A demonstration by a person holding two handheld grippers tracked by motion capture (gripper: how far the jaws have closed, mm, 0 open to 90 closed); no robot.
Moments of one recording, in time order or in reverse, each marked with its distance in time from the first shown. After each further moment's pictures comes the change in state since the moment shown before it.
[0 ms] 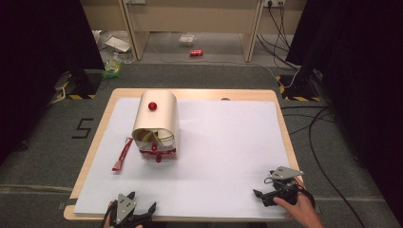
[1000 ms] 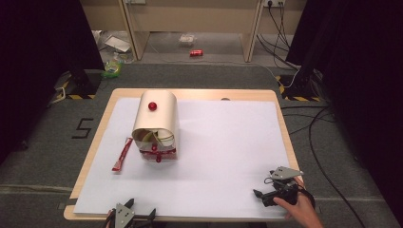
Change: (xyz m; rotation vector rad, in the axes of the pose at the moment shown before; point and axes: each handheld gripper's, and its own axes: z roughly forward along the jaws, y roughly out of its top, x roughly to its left) left arm -0.011 -0.016 -0.013 -0.036 0.019 -0.031; right arm 0.000 0.000 0.000 0.000 0.000 -0.001
